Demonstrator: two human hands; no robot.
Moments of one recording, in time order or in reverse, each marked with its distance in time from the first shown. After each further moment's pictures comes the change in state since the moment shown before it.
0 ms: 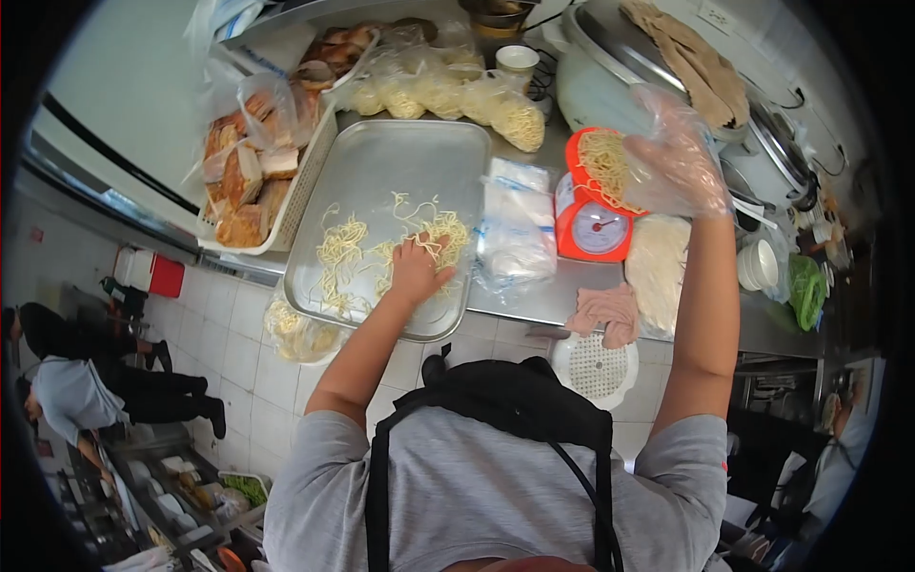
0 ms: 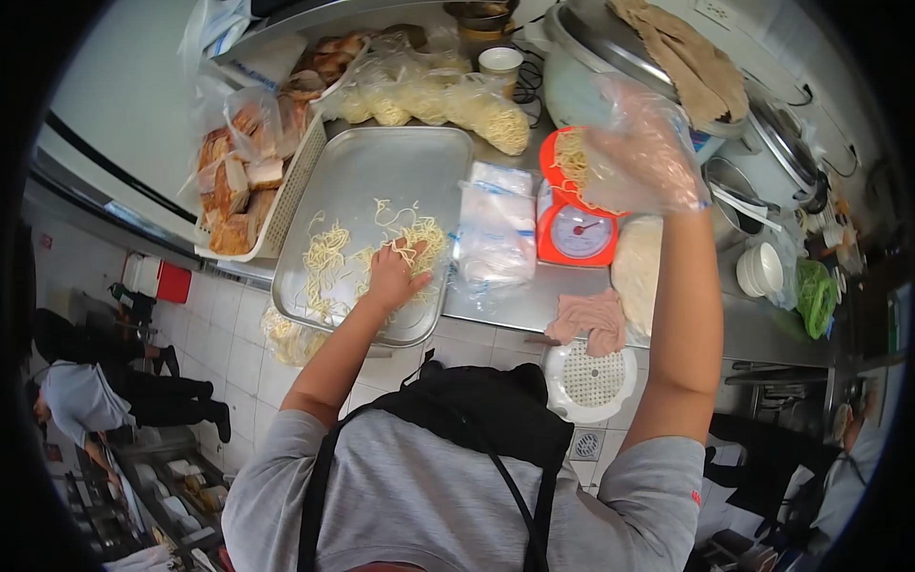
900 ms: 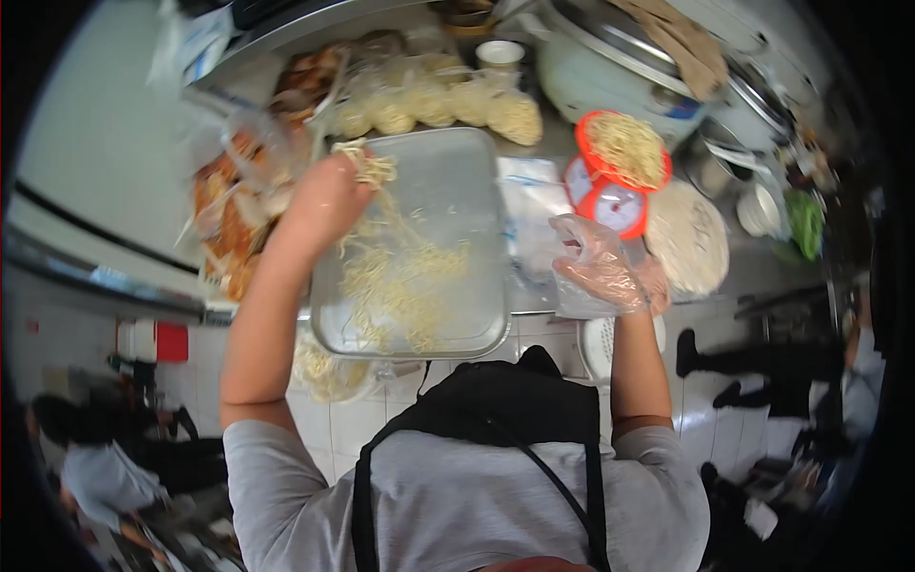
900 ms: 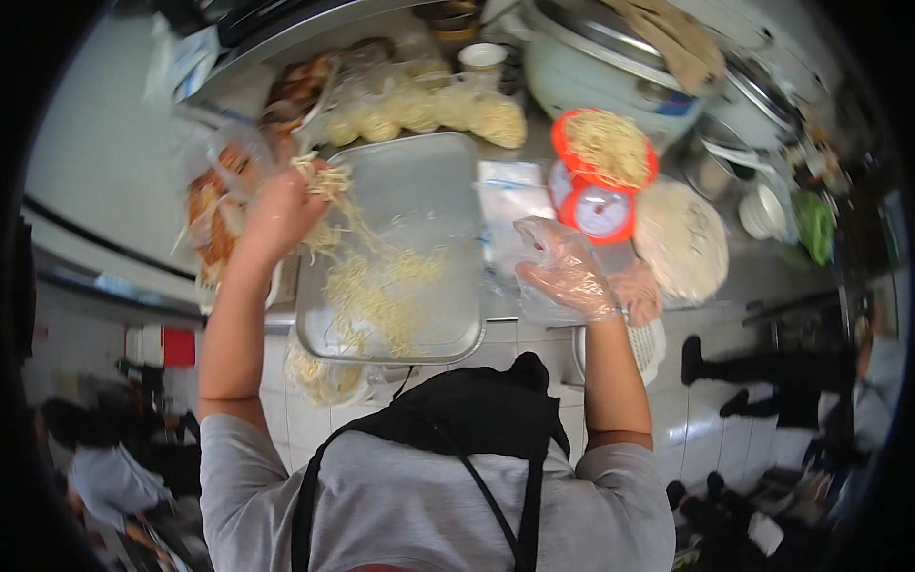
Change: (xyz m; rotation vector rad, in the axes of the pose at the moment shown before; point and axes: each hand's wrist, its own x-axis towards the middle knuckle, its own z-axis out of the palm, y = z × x) left_hand 0.090 -0.064 -0.230 -0.183 -0.057 0.071; right_hand -0.101 -0.077 0.141 0.450 -0.049 0.123
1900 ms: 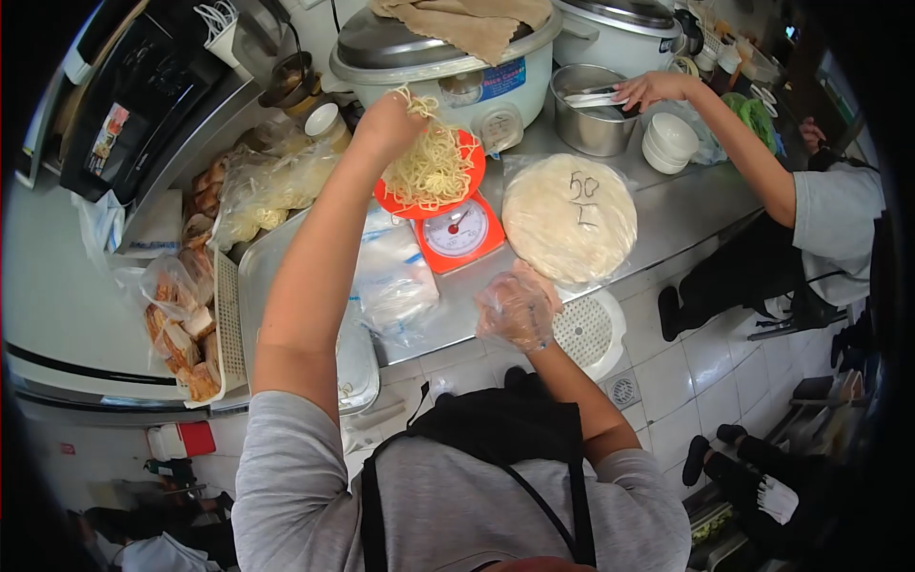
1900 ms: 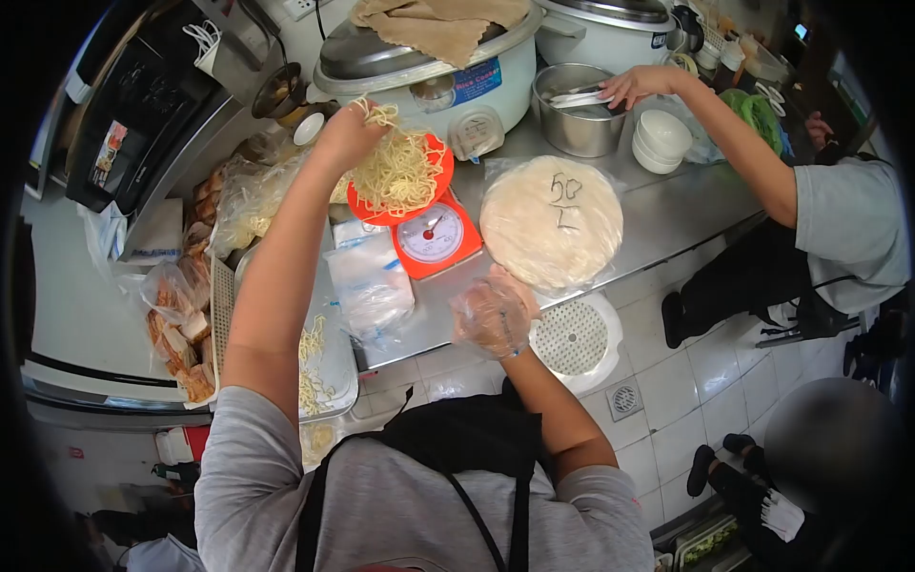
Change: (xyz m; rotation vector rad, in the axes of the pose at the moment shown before) left_hand 0.210 0.271 0.166 -0.076 -0.031 0.263; right_hand -0.109 0.148 -0.044 -0.454 0.673 -0.108
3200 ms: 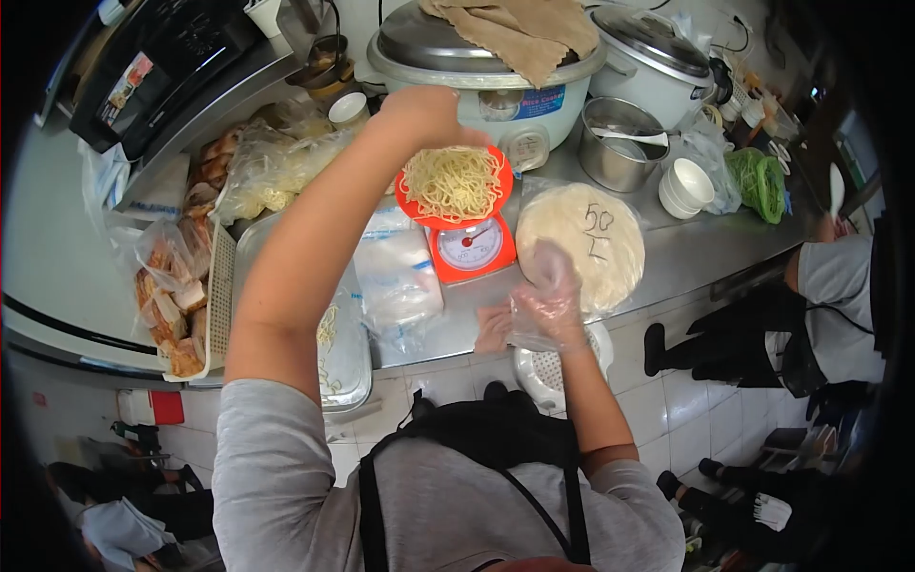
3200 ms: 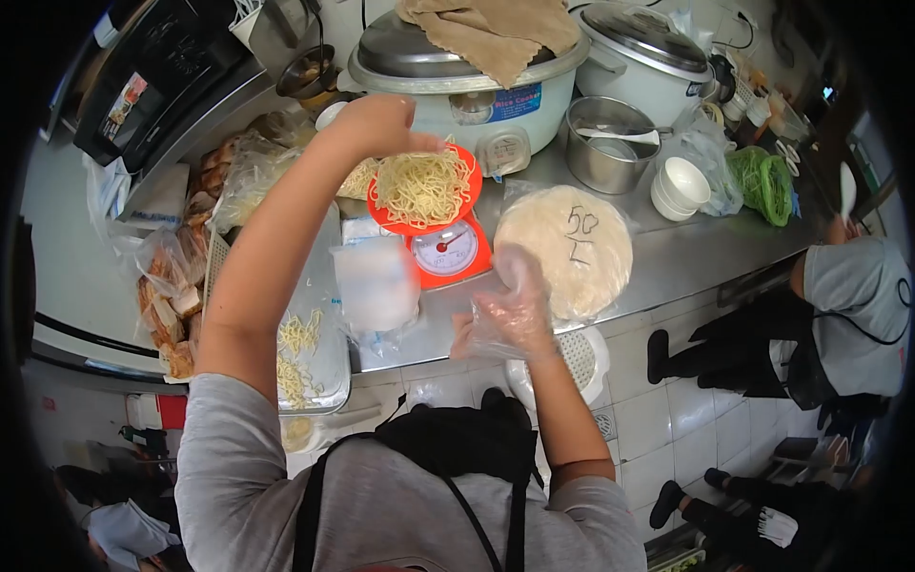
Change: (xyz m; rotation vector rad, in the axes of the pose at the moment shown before) left_hand 0.003 0.034 -0.047 0.441 -0.342 0.007; right_hand 0.055 0.016 -0.033 0.577 -0.202 0.413
